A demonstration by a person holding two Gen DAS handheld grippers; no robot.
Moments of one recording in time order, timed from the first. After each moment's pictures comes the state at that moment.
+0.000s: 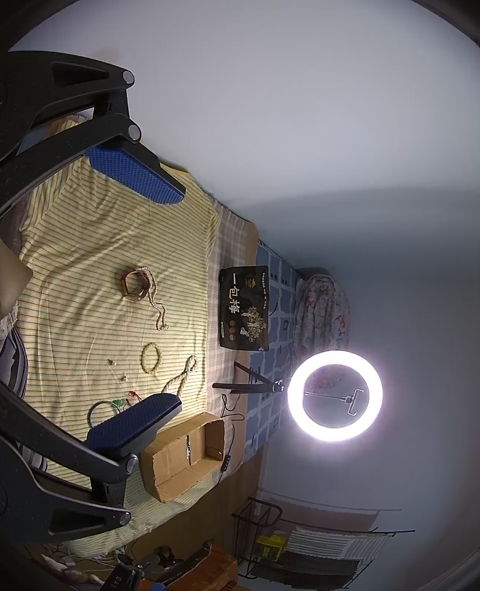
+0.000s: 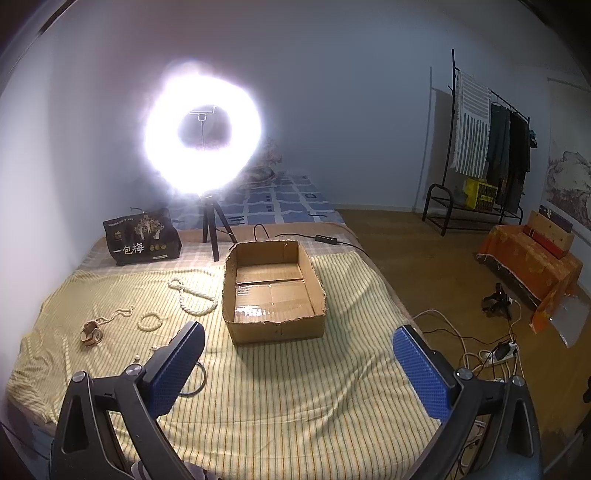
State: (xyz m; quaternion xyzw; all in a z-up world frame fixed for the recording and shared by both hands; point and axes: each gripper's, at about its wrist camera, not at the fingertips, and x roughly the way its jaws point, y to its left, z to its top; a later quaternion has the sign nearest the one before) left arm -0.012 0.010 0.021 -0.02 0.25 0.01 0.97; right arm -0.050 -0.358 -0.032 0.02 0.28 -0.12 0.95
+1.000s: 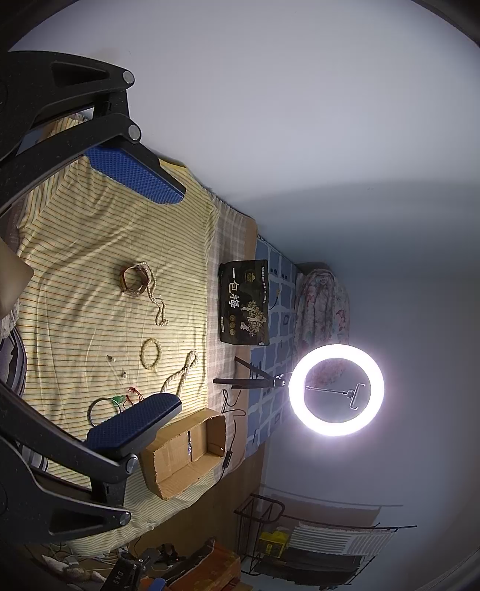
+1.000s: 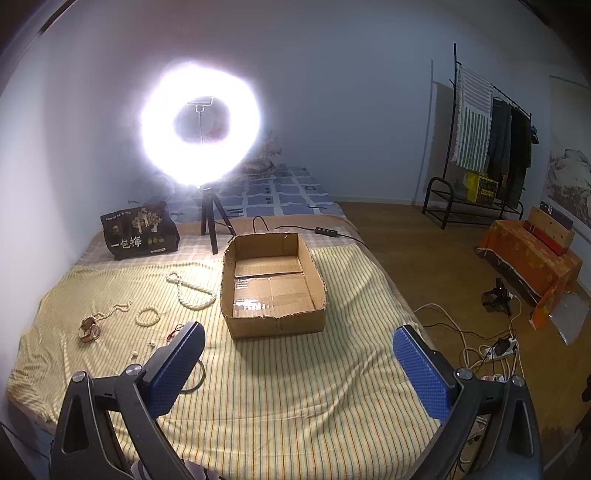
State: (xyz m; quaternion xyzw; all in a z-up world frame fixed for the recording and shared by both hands) left arm -0.008 0.001 0.023 -0.01 0.25 0.00 0.97; right arm -0.045 -0.360 -0.038 0.02 0.29 -0.12 0.95
